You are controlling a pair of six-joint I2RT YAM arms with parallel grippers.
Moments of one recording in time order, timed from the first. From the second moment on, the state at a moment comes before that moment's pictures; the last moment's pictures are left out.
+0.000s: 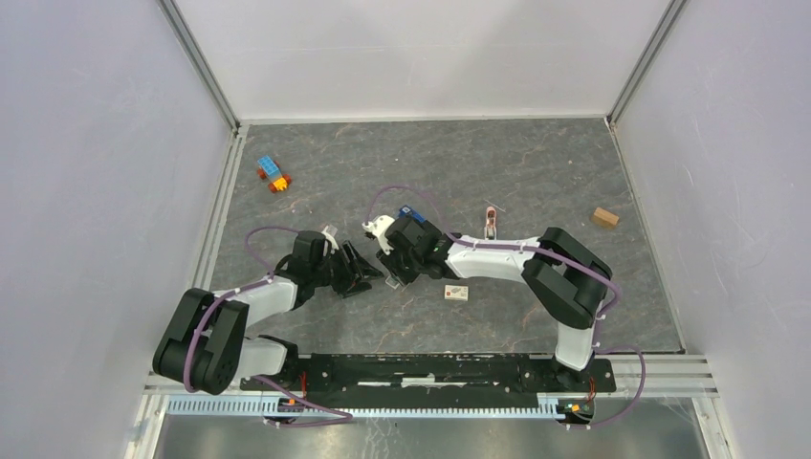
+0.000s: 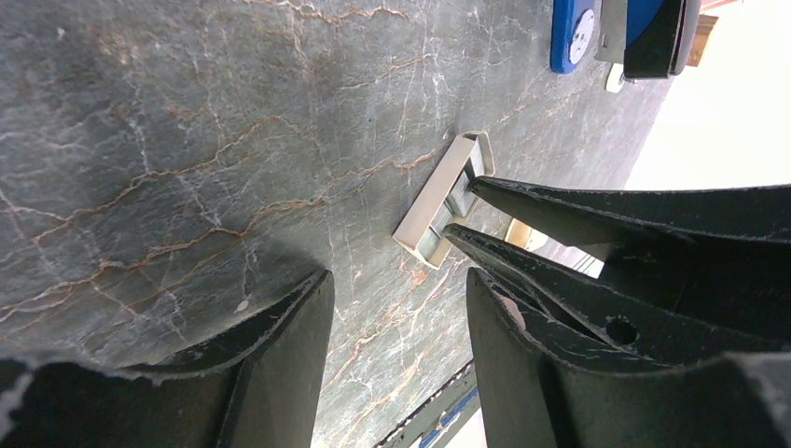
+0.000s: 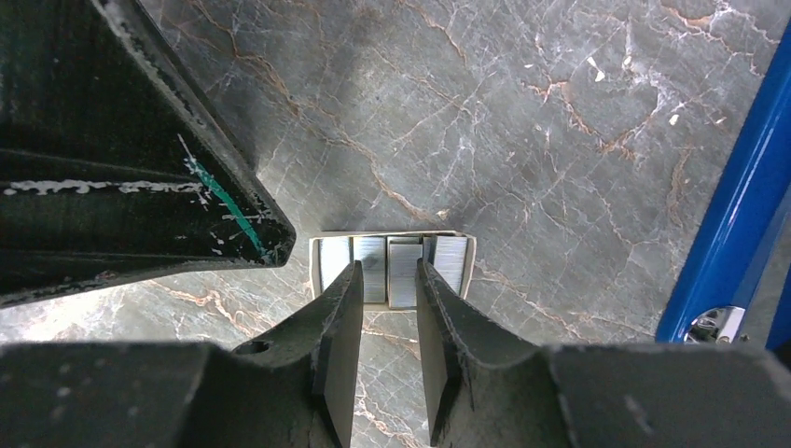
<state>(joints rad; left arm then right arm) -0.30 1.29 0.33 0.16 0.48 -0.92 0.97 1.86 1.12 -0.15 -0.02 0.08</state>
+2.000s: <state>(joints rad) -0.30 1.40 0.35 0.28 0.51 -0.94 0.94 1.72 1.05 -0.14 0.04 0.17</state>
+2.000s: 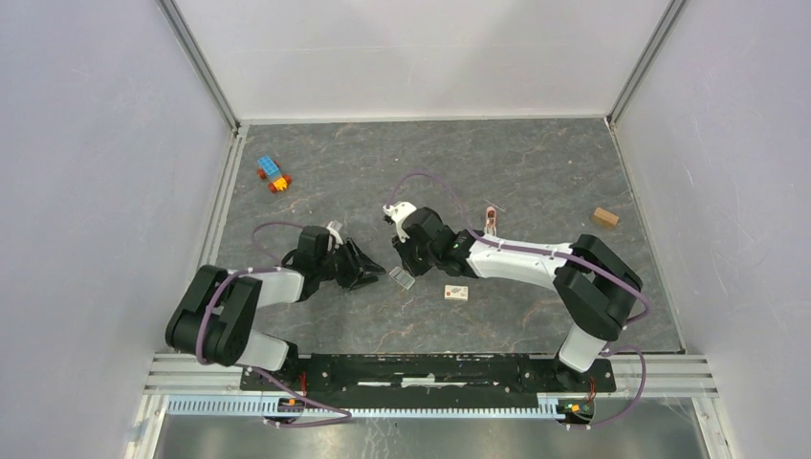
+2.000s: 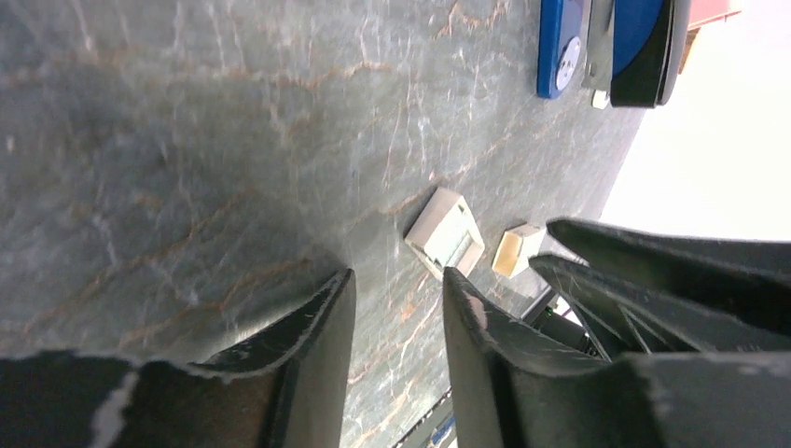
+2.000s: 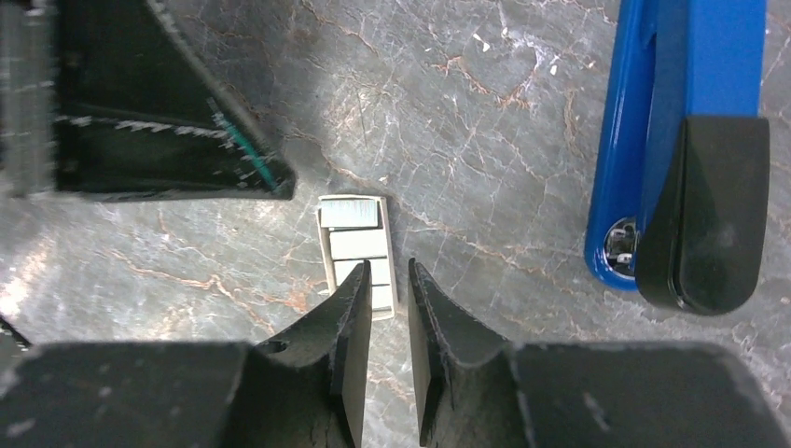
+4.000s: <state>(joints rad) -0.55 1.57 0.33 0.52 0.50 -1.11 1.03 1.51 0.77 -0.32 0.14 0.51</state>
